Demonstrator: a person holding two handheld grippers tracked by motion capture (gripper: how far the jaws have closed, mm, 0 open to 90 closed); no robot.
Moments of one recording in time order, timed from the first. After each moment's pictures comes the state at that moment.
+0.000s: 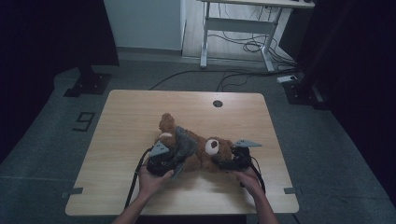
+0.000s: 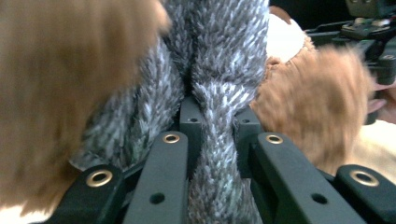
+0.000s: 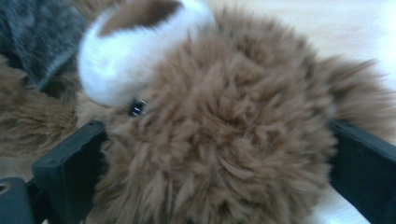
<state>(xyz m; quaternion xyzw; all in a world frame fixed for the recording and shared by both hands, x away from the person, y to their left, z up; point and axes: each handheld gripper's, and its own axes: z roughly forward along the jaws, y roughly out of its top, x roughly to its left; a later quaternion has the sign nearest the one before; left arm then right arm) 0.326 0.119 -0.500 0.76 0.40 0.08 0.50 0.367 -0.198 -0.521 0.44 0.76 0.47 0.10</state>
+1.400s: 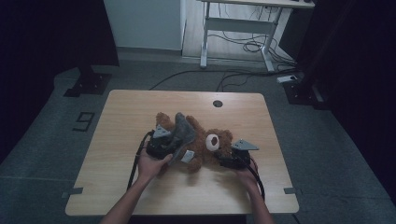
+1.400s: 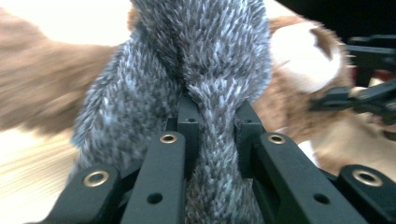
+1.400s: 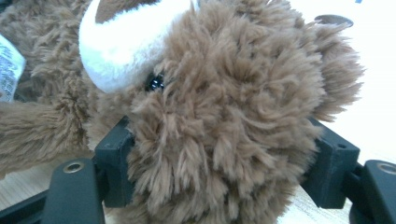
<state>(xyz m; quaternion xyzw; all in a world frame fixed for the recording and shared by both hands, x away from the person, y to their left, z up) 0.371 0.128 -0.464 0.78 0.43 0.15 0.44 0.376 -0.199 -0.534 0.41 0.75 0.47 0.21</state>
